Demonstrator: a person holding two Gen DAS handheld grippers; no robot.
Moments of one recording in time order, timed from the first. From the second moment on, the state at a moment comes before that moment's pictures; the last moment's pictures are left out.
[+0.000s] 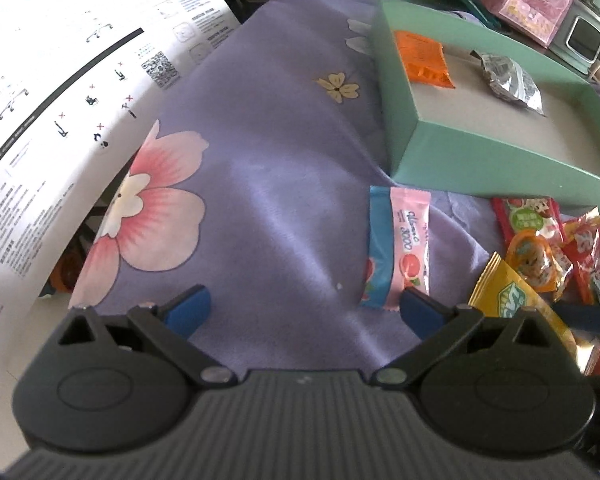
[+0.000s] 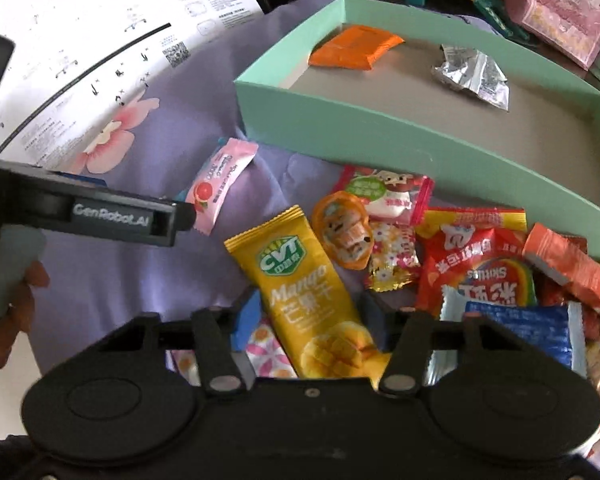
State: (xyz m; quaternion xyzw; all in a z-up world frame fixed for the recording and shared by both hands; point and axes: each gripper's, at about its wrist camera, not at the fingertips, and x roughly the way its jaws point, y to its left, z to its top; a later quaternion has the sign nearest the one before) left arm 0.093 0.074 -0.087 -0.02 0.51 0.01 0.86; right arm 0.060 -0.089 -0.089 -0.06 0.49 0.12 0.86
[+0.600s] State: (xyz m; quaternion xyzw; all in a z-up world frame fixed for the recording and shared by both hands) left arm 0.110 0.034 -0.079 0.02 0.49 -0.04 0.87; right arm 0.051 -0.118 -0.089 -0.02 0.48 0.14 0.87
